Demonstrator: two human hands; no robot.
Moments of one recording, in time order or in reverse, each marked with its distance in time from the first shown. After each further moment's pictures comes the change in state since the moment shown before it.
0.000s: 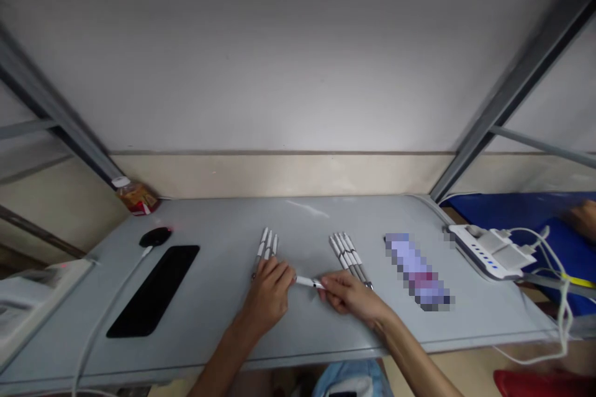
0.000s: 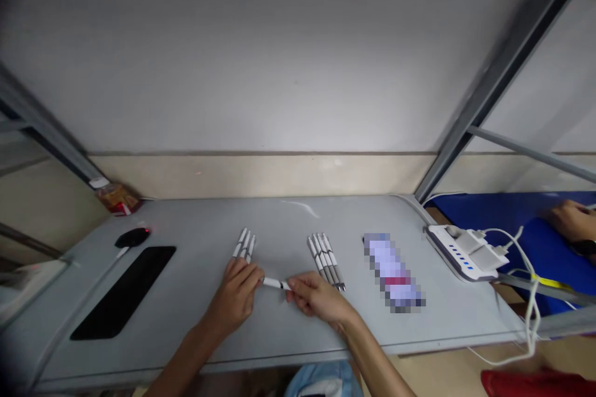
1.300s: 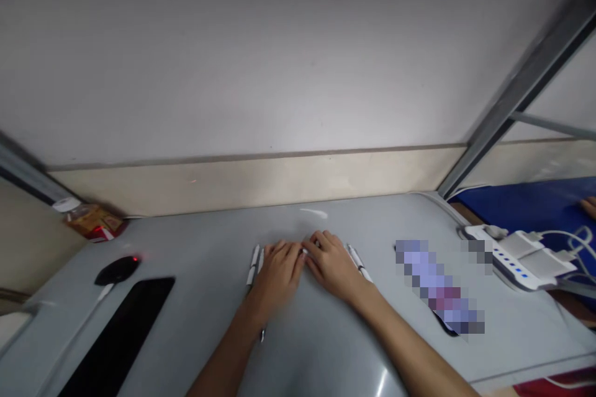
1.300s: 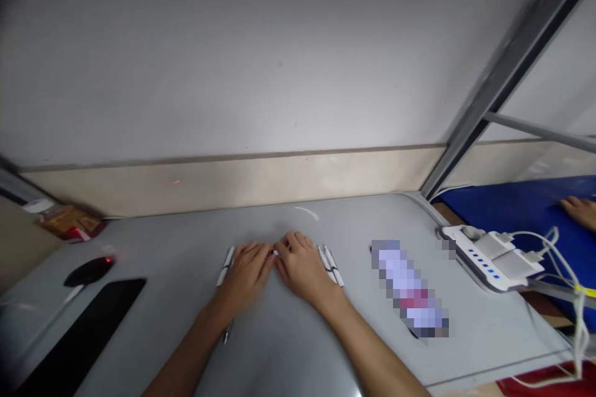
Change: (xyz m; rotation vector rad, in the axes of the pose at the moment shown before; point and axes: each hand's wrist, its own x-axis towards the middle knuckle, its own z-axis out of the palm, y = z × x) left_hand 0.077 -0.037 0.040 -0.081 -0.072 -0.101; right_hand 0.089 -0.031 -0.021 -1.305 0.486 -0.487
